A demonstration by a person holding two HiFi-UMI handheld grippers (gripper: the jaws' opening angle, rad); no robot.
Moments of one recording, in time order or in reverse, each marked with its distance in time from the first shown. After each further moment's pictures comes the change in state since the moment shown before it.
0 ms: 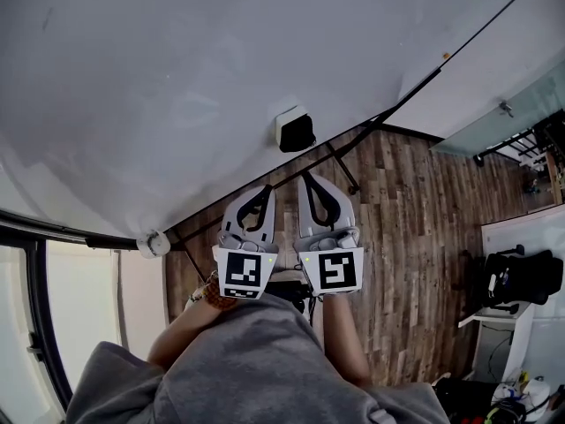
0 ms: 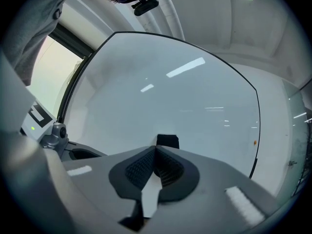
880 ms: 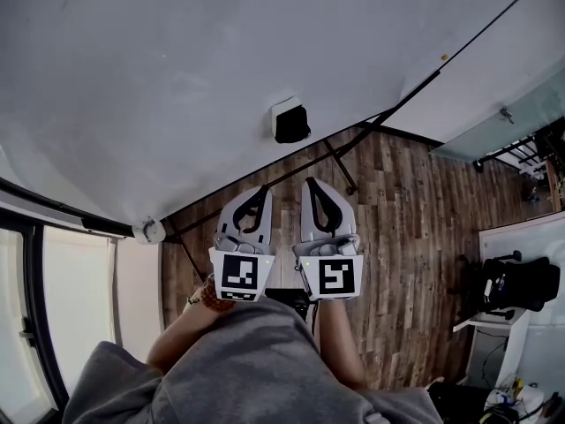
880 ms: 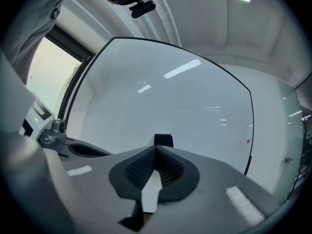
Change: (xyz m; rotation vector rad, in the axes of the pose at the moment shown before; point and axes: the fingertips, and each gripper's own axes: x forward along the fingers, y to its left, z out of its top) left arm -0.021 -0.016 0.011 -0.016 -0.009 0.045; right arm -0.036 -0.008 -0.003 0.008 0.011 -0.028
